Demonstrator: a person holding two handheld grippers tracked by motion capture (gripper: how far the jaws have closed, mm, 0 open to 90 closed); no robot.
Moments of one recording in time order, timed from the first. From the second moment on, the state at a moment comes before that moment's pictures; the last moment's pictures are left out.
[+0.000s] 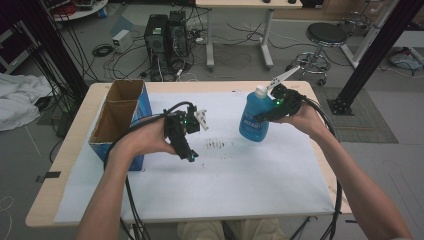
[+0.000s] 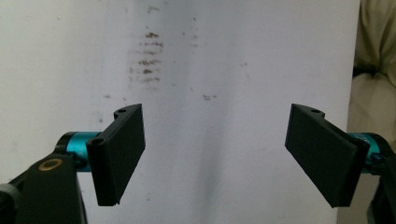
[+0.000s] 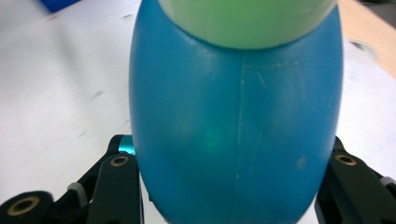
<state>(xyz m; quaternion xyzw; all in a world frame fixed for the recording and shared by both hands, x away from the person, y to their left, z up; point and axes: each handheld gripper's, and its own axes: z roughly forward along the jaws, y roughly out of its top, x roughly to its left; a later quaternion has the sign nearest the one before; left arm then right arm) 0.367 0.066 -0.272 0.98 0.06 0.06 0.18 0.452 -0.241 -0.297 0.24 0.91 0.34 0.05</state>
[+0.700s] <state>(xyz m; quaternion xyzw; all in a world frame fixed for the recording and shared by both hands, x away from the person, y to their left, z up) 0.402 0.027 -0.228 0.98 0.06 0.04 0.21 0.426 -0.179 -0.301 0.04 0.95 0.32 0.01</state>
